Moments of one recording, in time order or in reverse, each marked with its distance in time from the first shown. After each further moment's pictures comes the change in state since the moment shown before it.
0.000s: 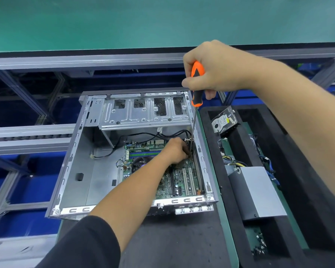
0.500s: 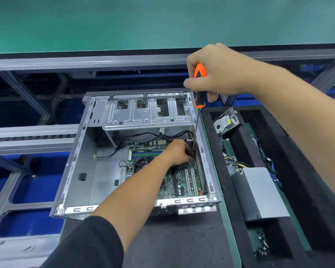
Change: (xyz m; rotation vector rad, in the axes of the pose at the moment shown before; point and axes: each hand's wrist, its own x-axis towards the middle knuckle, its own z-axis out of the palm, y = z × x) left_hand -0.003 -0.004 -0.002 0.038 -0.050 0.082; right_hand -0.003 -0.008 0.003 -0.016 0.027 0.042
